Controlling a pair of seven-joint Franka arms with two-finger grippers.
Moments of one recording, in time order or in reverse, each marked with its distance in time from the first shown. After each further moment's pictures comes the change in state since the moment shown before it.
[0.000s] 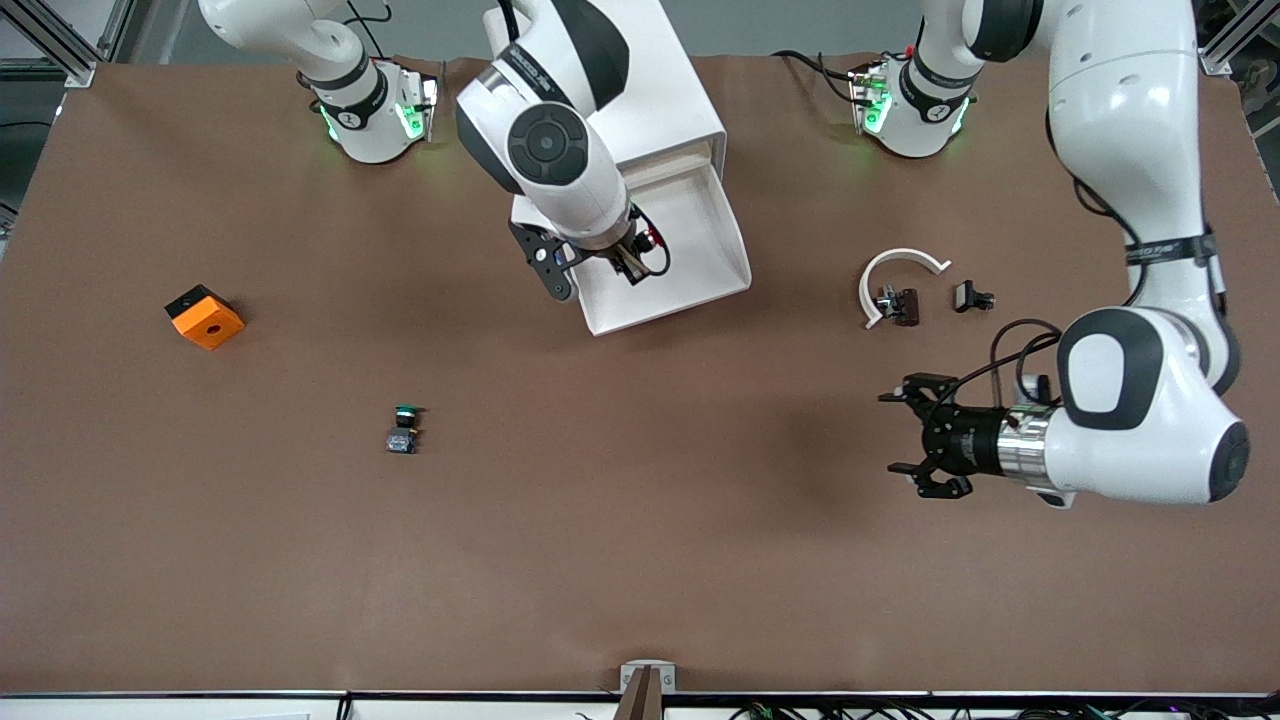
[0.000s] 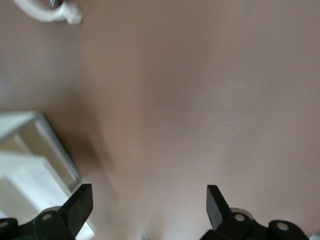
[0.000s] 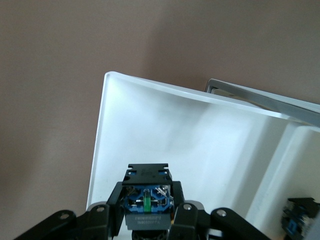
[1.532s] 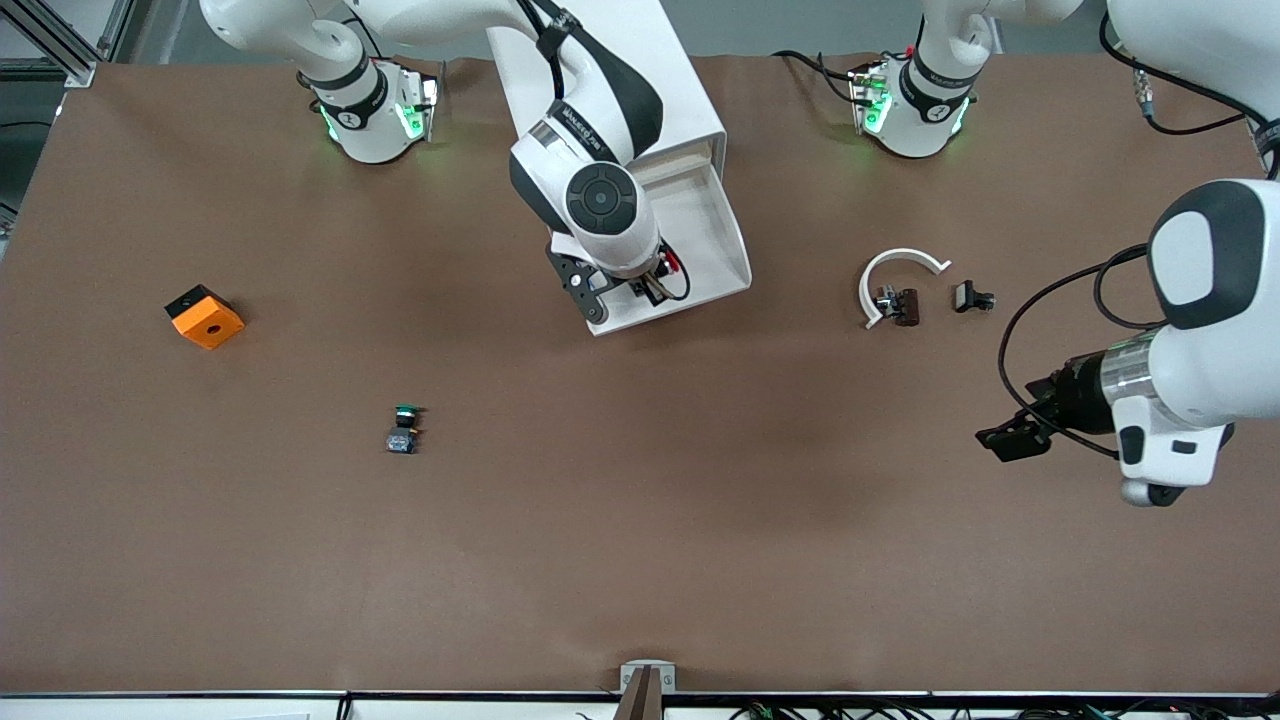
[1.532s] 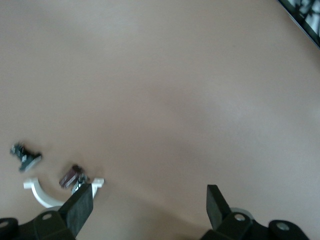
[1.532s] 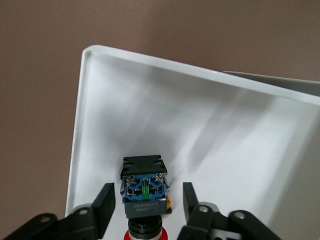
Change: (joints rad) left arm -0.031 -0.181 0.011 -0.026 0.355 0.054 1.002; right arm 0.045 0.116 -0.006 0.007 0.000 0.070 0.021
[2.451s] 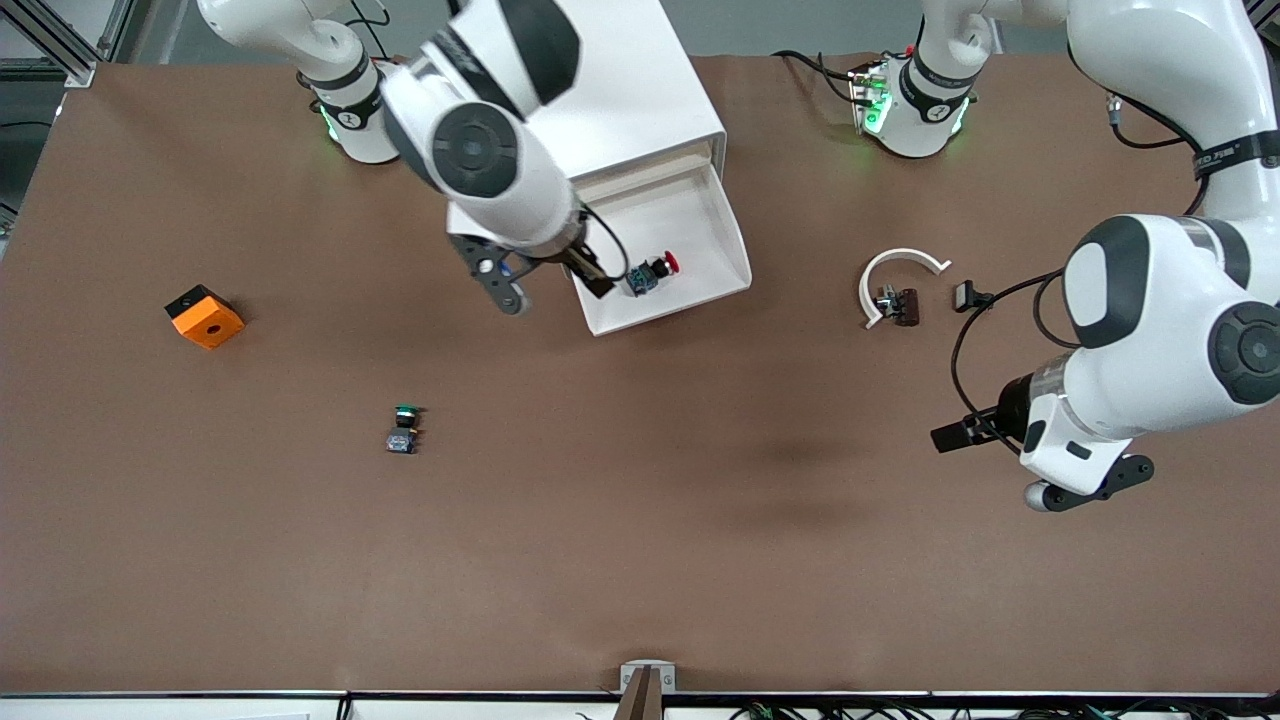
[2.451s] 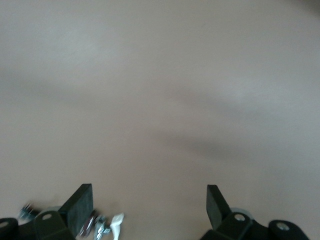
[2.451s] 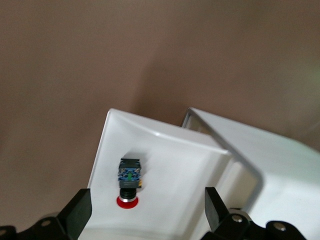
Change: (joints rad) left arm -0.045 -0.007 -0.040 -0.134 0.061 0.189 0.255; right arm -0.164 -0.178 -0.025 0.128 0.000 -0.359 -0.264
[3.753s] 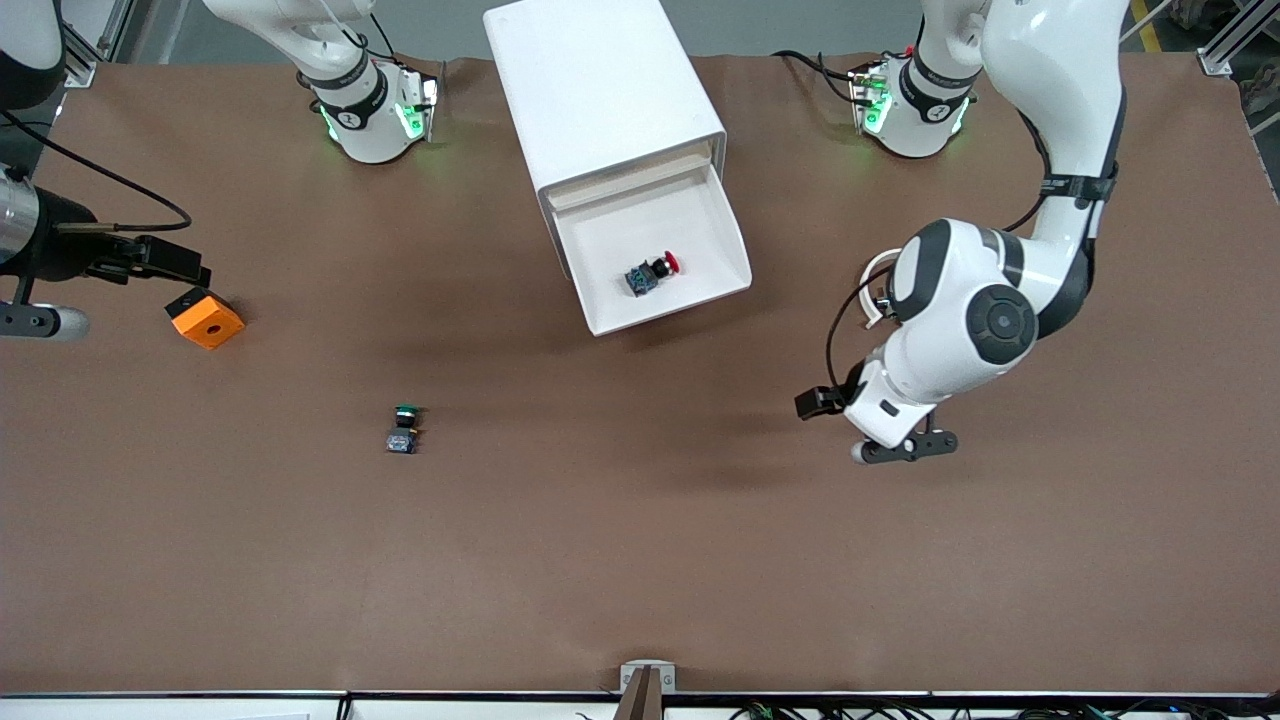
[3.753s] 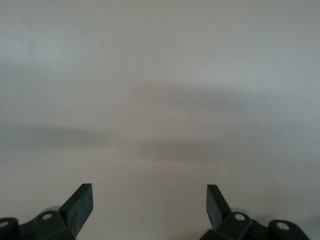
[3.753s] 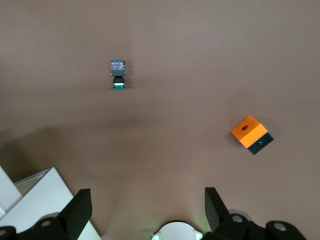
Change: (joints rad) left arm -0.029 -0.059 -0.240 -0.378 0.008 0.351 0.004; right arm -0.597 -0.223 0.000 -0.013 -0.247 -0.221 -1.386
